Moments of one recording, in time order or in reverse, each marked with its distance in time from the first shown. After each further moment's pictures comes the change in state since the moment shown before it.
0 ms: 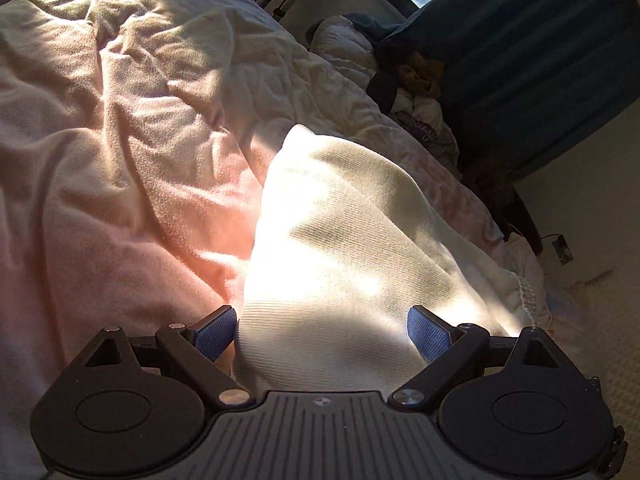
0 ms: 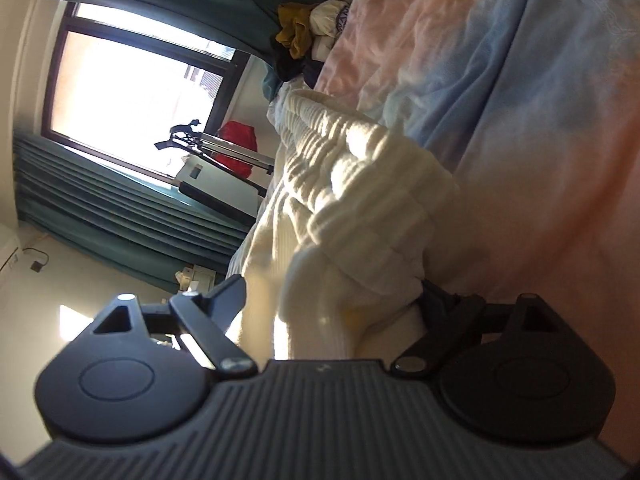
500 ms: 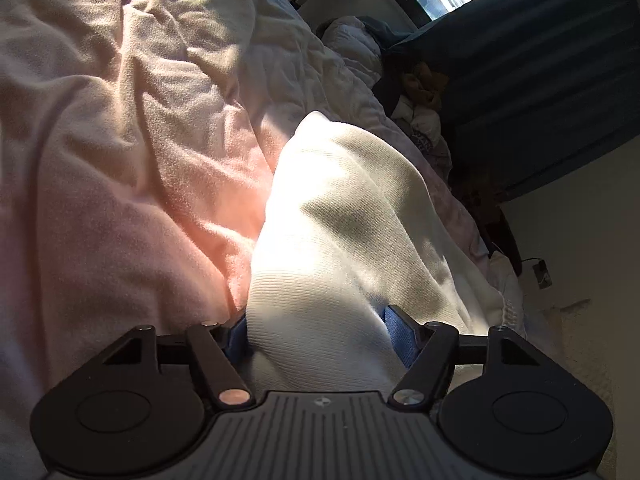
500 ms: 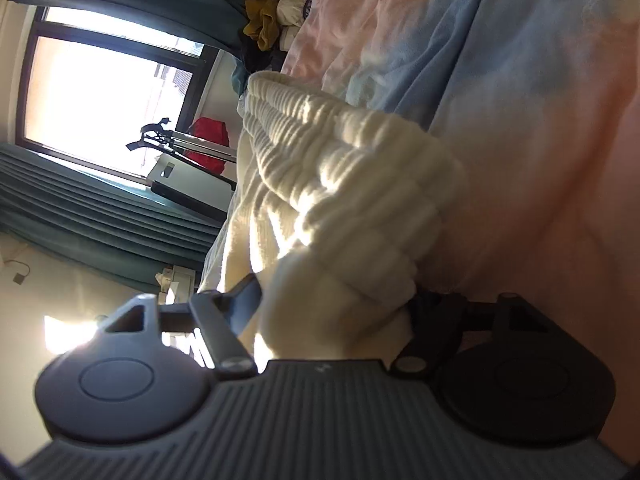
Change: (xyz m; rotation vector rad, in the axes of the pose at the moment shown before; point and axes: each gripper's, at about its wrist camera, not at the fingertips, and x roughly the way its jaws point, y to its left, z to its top) left arm 0.004 0.016 -0.010 -0.104 -0.013 -0.066; right arm 0.005 -0.013 -0.003 0.060 0.018 -0.055
